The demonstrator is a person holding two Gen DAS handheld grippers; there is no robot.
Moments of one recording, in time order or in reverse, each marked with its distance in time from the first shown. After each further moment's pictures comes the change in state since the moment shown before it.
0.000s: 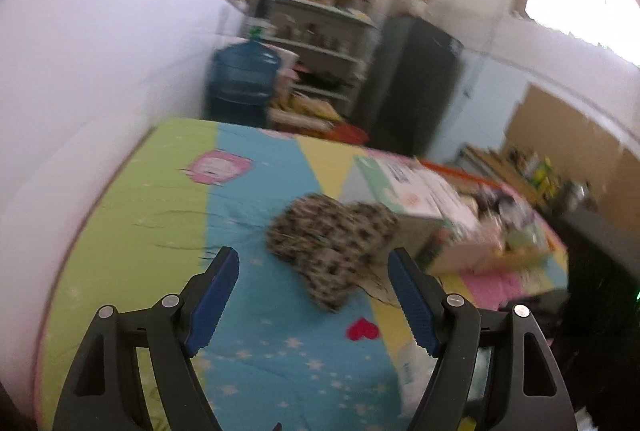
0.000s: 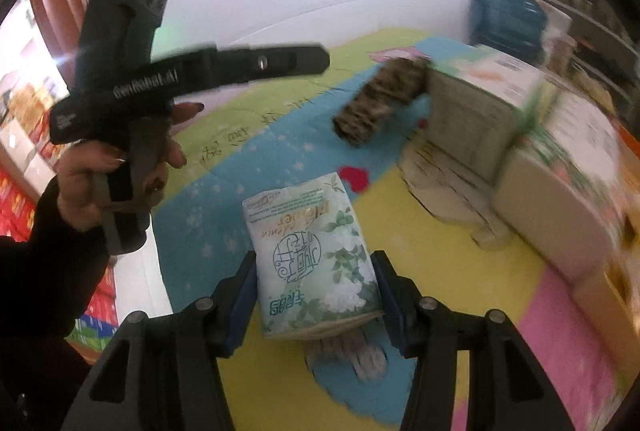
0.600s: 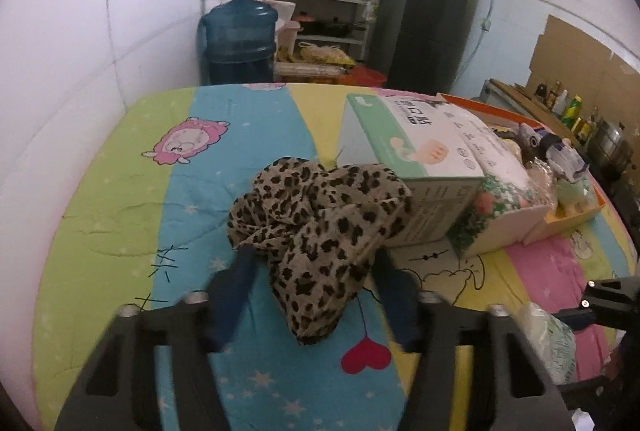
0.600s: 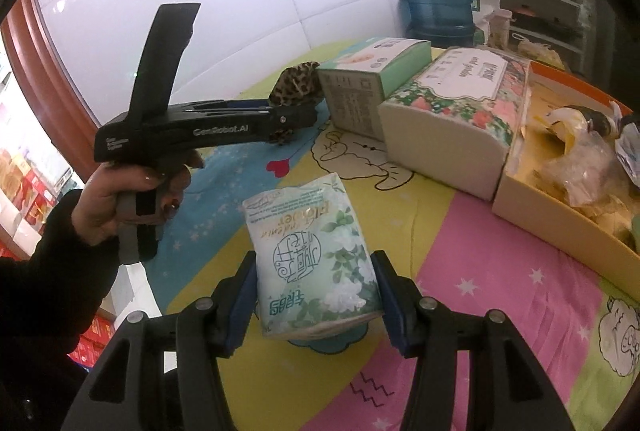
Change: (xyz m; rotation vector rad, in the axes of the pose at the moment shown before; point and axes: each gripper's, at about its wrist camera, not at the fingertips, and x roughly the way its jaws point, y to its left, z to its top) left arm 0.073 -0.028 0.007 0.081 0.180 0.135; right arm -0.054 -0.038 -0.041 0.183 -0.110 -0.065
